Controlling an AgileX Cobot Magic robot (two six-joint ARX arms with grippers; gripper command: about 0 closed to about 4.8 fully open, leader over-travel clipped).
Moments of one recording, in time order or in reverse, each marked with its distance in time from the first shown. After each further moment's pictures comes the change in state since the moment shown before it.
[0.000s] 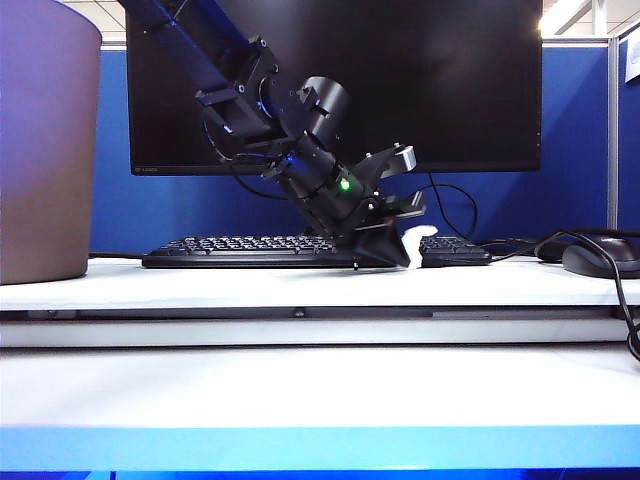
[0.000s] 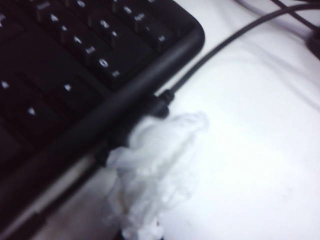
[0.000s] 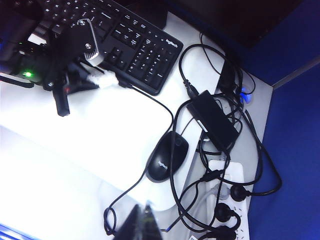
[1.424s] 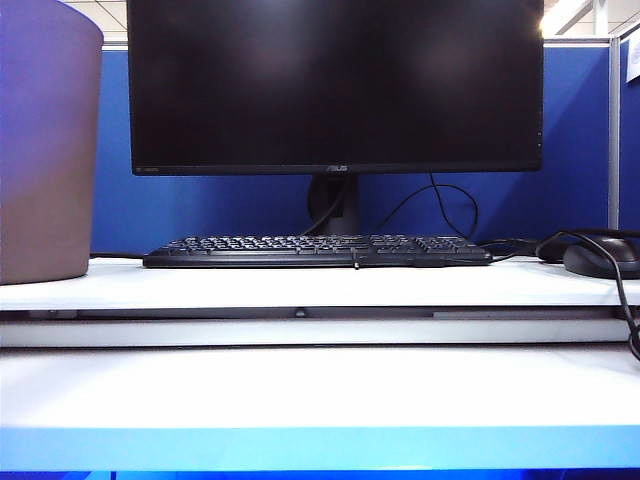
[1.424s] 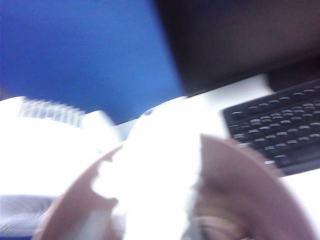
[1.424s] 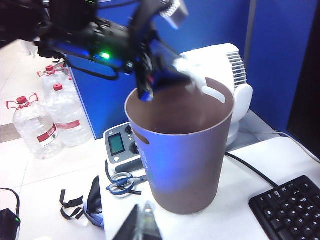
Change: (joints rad) left arm 0.605 -0.859 -0.002 -0.688 -0.301 0.251; right arm 0.100 0.283 -0.002 0.764 -0.970 0.097
